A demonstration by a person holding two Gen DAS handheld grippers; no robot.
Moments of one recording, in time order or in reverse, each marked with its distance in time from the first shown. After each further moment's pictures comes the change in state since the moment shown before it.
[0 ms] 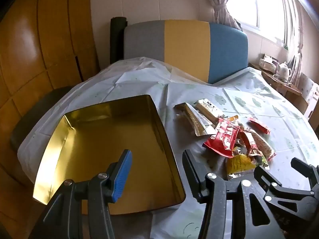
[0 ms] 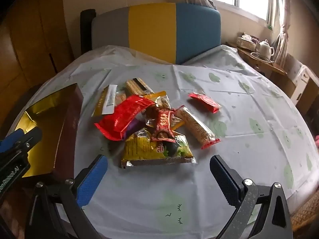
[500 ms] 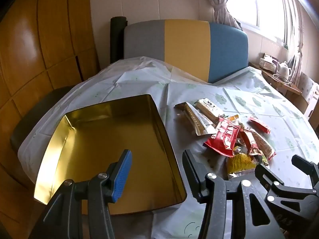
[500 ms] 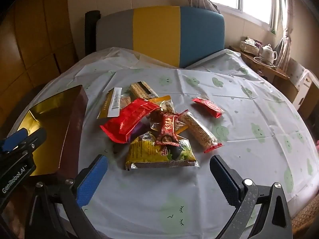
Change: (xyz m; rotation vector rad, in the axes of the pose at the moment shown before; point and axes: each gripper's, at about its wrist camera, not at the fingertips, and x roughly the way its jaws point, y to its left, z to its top) left arm -0.002 -0.001 0.000 0.009 -0.004 0.008; right arm -0.008 0.005 0.002 -0.026 -0.037 0.030
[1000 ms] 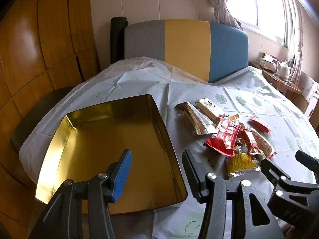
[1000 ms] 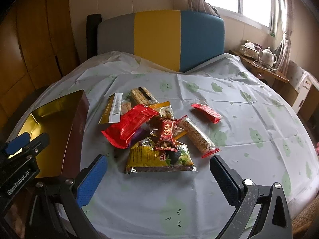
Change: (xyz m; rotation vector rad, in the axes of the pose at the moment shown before) left arm -0.002 -0.001 -0.002 0.008 -0.002 0.006; right arm -0.007 -0.003 0.005 -0.002 -0.028 0.004
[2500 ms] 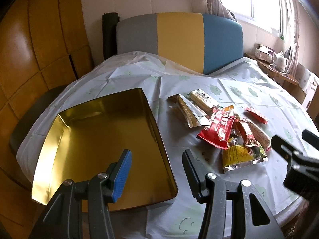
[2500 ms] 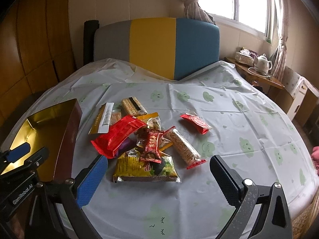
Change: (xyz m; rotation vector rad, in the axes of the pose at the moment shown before) left arm 0.008 -0.012 0.000 0.045 0.053 -0.026; right arm -0.005 -0.021 0.011 -0.015 -0.056 -0.027
